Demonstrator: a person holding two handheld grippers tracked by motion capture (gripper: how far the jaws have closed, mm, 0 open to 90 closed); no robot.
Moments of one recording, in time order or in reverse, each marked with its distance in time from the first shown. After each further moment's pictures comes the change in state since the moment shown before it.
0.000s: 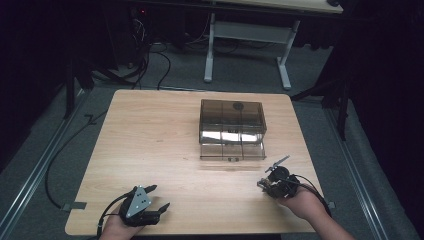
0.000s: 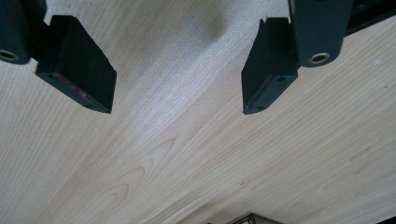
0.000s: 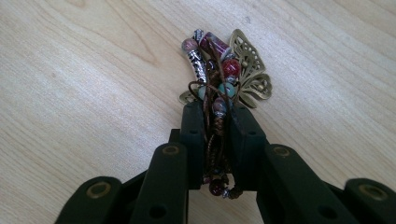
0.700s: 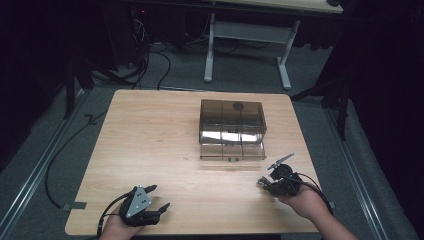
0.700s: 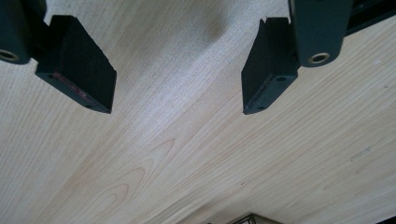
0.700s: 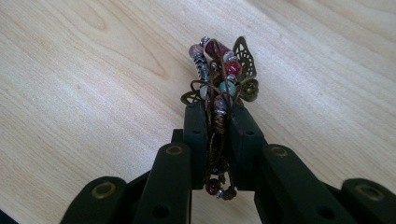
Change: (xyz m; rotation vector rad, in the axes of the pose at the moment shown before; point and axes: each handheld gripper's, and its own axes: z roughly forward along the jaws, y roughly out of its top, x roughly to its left) left arm 0.000 0.000 0.000 0.000 0.000 0.000; right arm -0.002 0.001 -0.015 -0.045 0.025 0.019
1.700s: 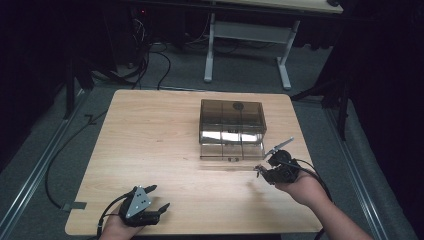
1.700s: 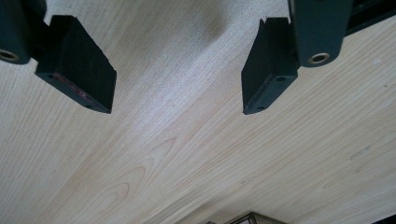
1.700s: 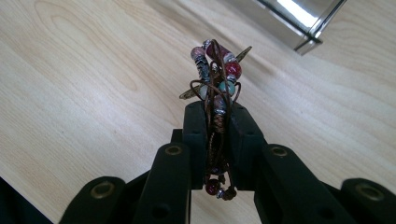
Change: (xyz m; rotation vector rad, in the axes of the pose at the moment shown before) left arm 0.000 0.000 0.000 -0.009 0.000 -0.001; right arm 0.002 0.037 -0.035 -0.059 0.014 -0.028
